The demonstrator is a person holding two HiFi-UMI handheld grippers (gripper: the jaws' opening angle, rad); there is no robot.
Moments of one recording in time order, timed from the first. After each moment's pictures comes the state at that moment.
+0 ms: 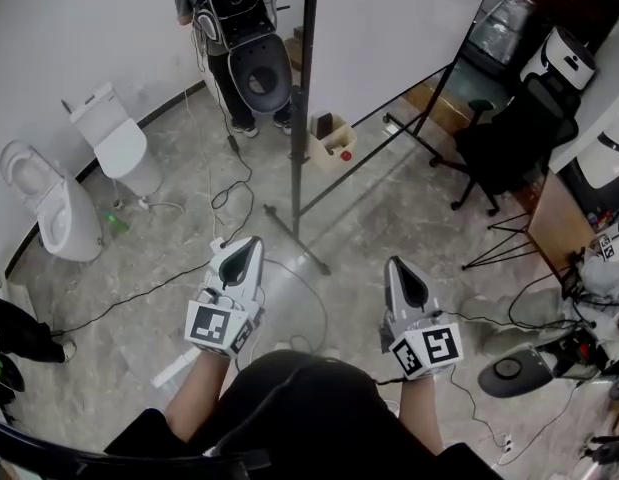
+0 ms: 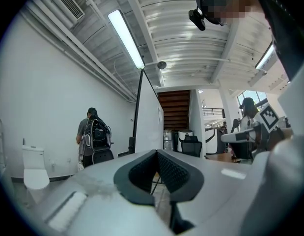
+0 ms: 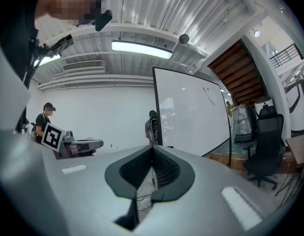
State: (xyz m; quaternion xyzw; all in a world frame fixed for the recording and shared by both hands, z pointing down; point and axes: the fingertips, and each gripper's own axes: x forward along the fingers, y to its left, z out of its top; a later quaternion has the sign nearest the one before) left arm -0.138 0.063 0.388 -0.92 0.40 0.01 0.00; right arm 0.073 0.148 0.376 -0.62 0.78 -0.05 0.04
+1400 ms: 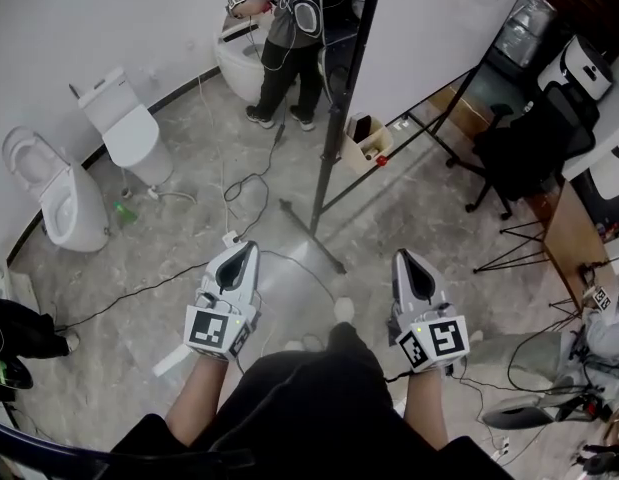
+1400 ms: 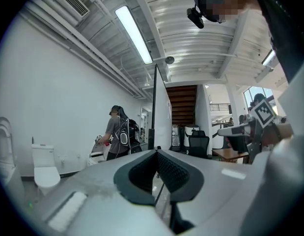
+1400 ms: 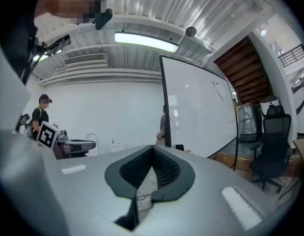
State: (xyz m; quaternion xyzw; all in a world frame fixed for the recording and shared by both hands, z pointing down) left arm -0.224 0.017 0.420 -0.91 0.42 -0.01 -0.02; right arm 0.014 0.078 0.390 -0.61 0.79 -0.04 0.01
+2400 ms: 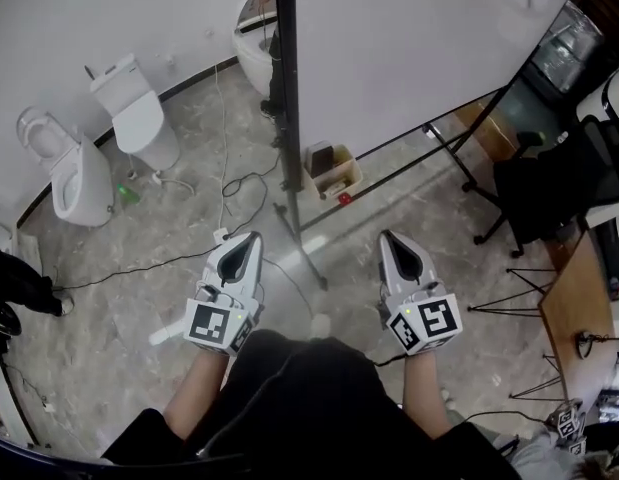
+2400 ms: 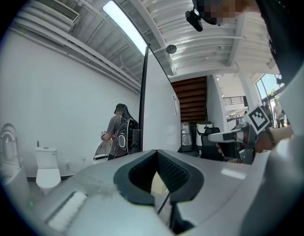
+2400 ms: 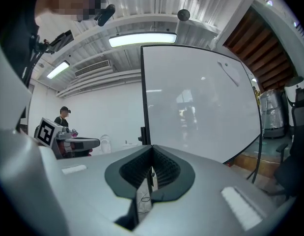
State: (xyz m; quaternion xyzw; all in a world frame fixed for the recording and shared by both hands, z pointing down) left arm -0.036 -0.086 0.402 -0.87 0.49 -0.02 -0.01; right arm 0.170 -0.087 0.396 -0.50 0.87 -0.06 0.02
